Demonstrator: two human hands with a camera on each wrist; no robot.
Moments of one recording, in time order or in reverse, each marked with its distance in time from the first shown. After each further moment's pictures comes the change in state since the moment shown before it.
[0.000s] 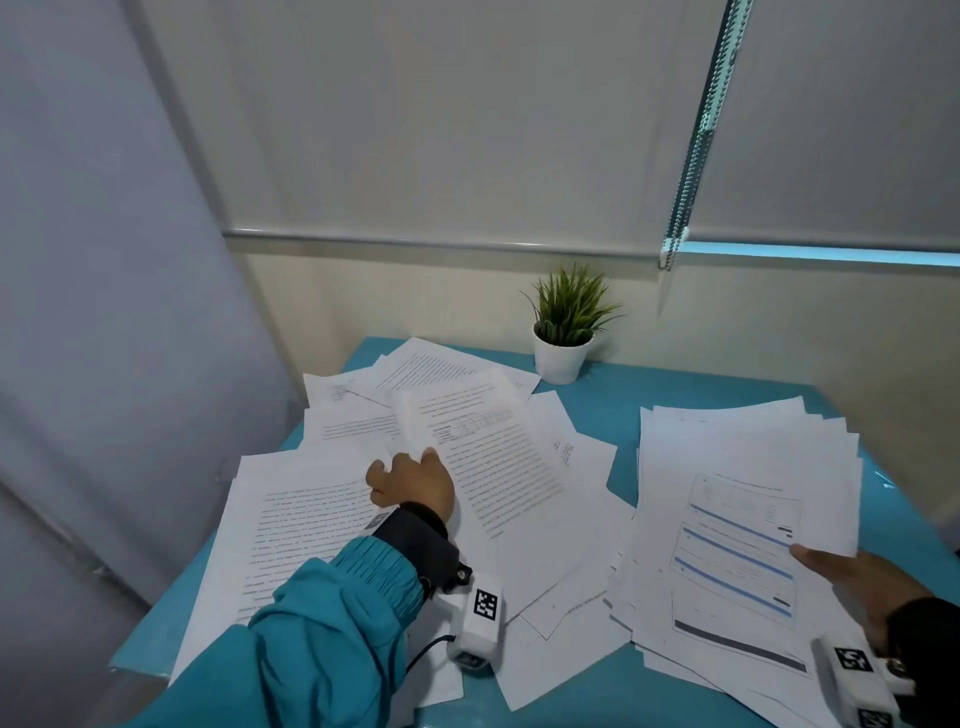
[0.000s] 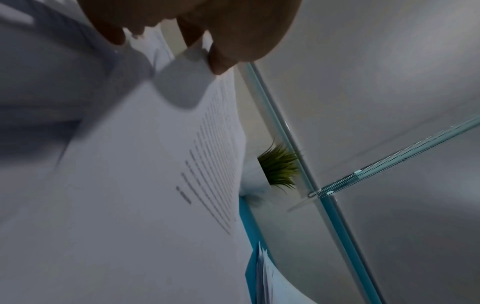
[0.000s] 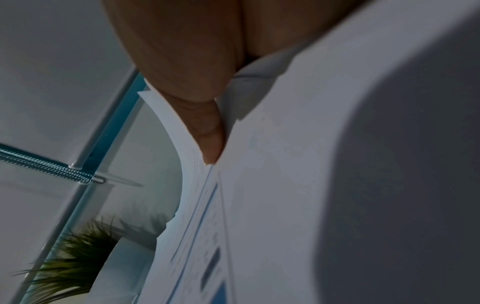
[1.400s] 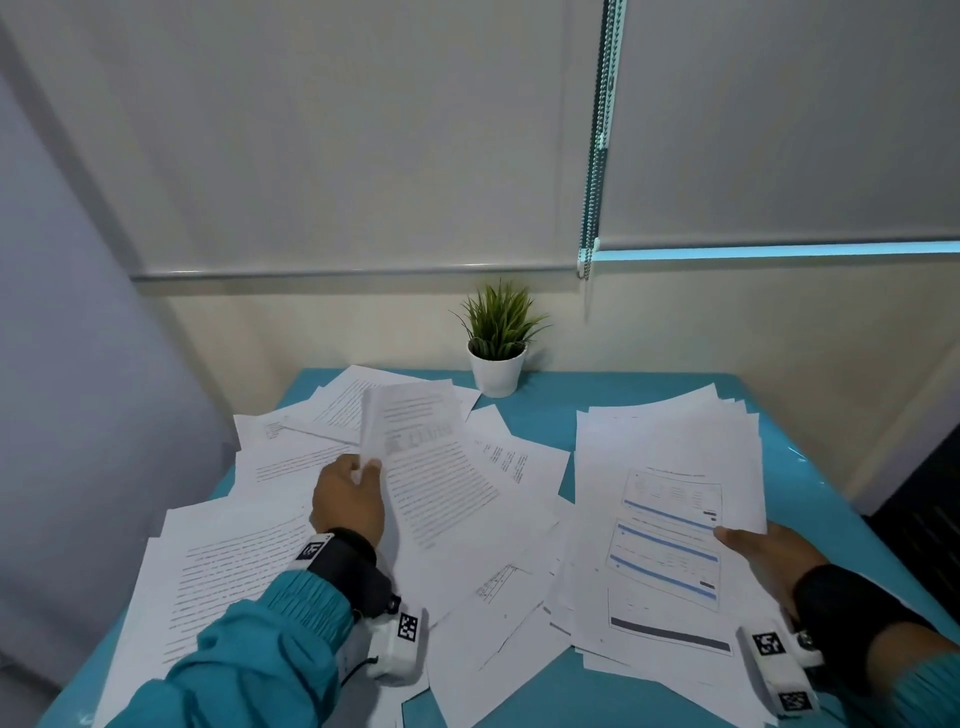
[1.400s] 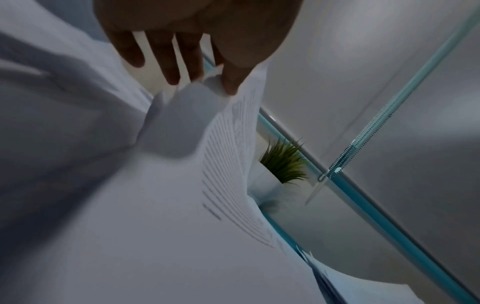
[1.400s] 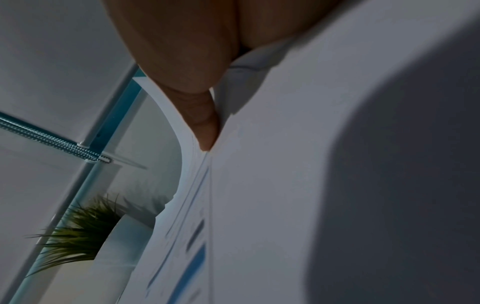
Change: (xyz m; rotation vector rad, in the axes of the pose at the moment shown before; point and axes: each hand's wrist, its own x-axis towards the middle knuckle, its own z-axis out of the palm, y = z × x) left_hand 0.011 -0.003 0.001 -0.095 0.101 0.429; right_hand 0.014 0.009 -0.006 0.008 0.045 -0.069
